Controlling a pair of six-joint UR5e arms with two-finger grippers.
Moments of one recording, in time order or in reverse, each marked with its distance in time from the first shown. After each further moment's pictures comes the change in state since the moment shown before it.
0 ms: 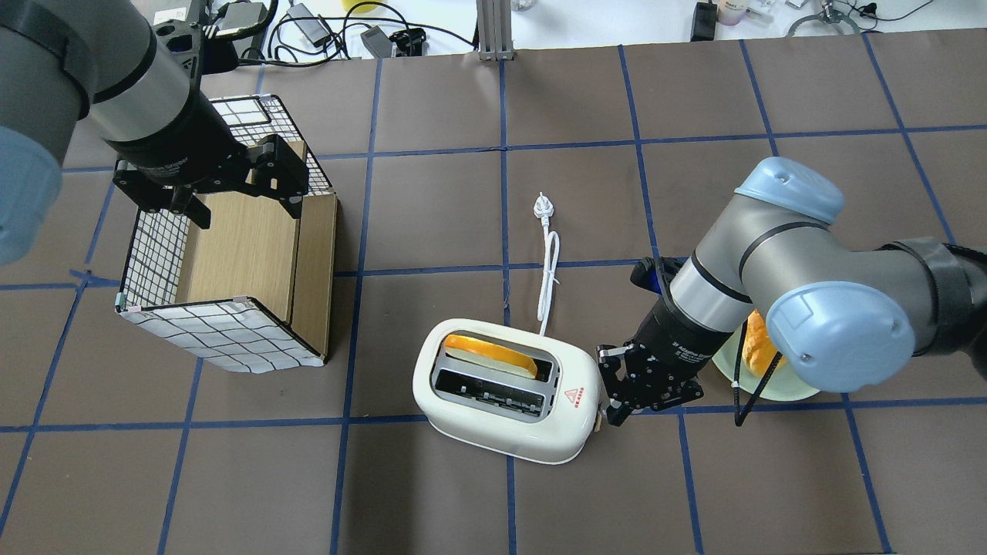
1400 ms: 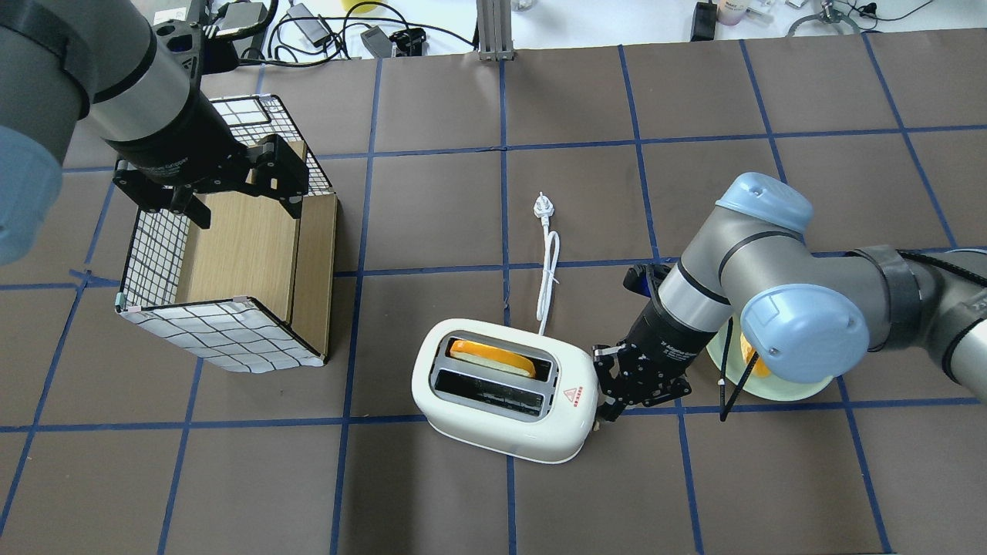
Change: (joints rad) left arm 0.000 0.000 0.000 0.001 0.000 0.000; right arm -0.005 0.107 0.056 -0.165 -0.007 -0.001
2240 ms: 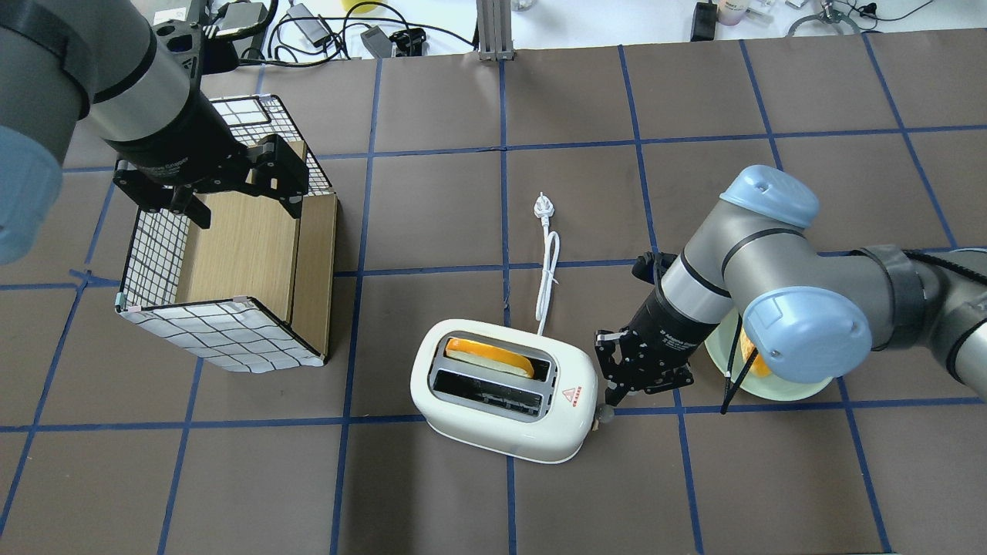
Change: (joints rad) left arm 0.000 0.000 0.000 0.000 0.000 0.000; right arm -0.001 -0.025 -0.052 0.006 -0.016 0.121
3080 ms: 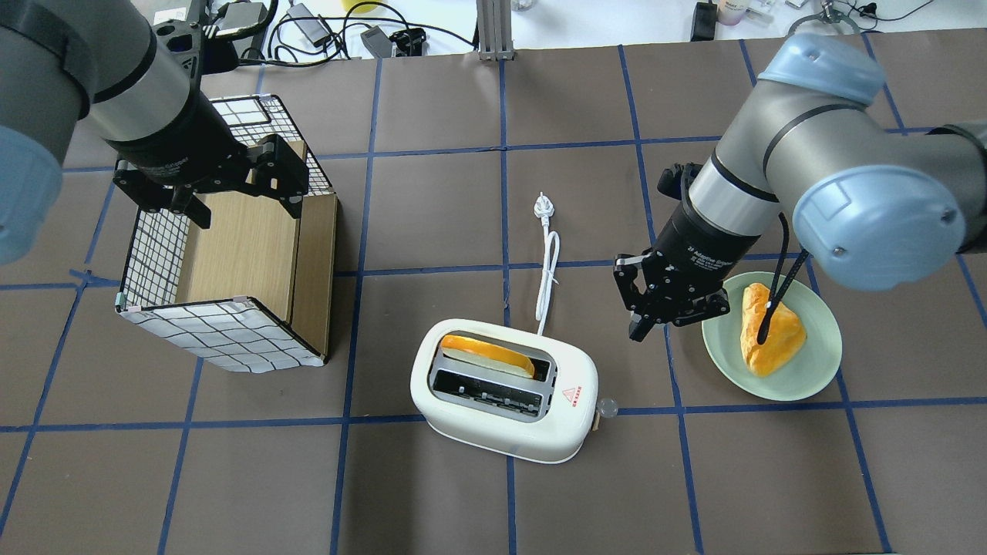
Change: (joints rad) left arm 0.000 0.000 0.000 0.000 0.000 0.000; right arm 0.001 -0.040 -0.269 0.227 -0.087 0.034
